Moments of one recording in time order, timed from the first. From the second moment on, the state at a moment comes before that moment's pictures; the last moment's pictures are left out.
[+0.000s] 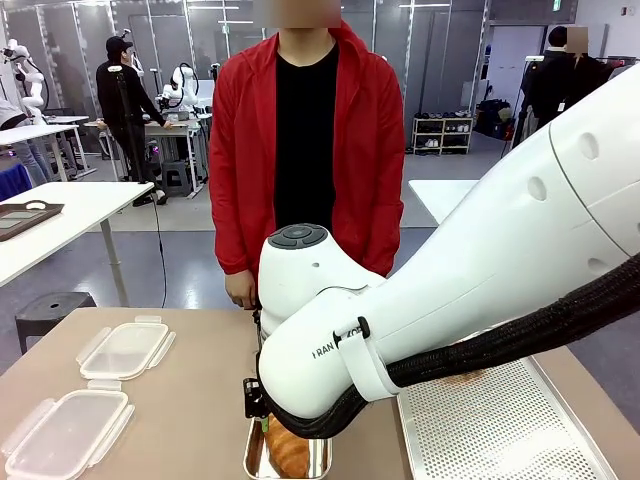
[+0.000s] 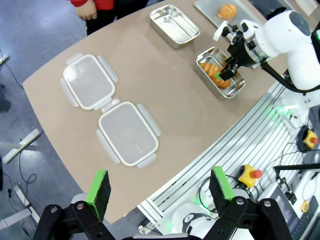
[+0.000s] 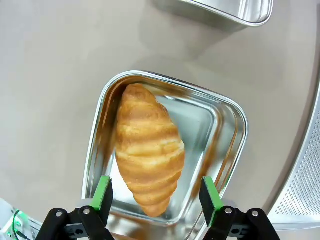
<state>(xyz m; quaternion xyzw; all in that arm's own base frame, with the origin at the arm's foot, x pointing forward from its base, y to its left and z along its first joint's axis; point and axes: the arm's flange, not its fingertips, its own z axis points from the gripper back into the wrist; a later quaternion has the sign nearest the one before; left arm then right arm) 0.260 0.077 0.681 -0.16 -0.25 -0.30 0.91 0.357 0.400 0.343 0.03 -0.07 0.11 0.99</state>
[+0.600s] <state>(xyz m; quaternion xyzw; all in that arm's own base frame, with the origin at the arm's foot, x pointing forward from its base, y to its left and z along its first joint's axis) 0.260 0.077 0.681 -0.16 -0.25 -0.30 0.91 0.356 0.400 0.343 0.03 -0.07 0.11 0.99</state>
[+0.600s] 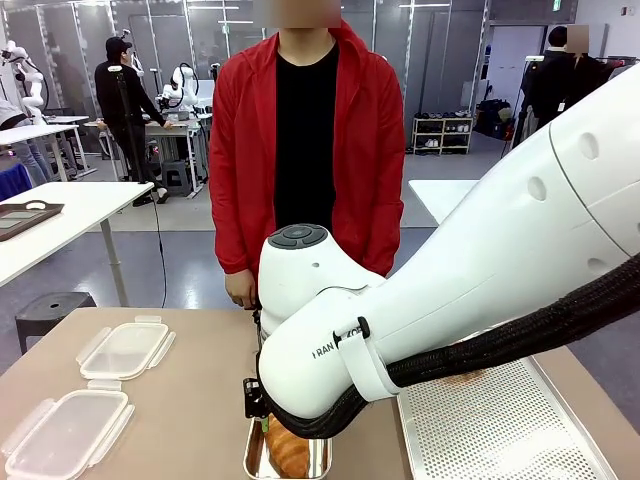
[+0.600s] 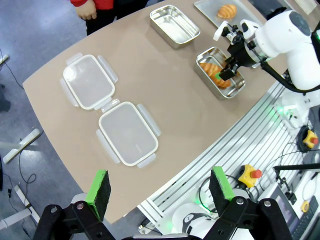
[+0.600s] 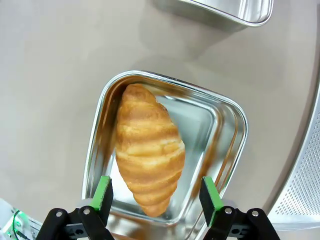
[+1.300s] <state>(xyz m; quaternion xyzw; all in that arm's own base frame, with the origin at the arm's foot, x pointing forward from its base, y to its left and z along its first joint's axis) 0.260 0.077 0.681 -0.16 -0.25 -0.30 0.91 0.356 0.395 0.361 0.02 -0.08 0.12 0.99</state>
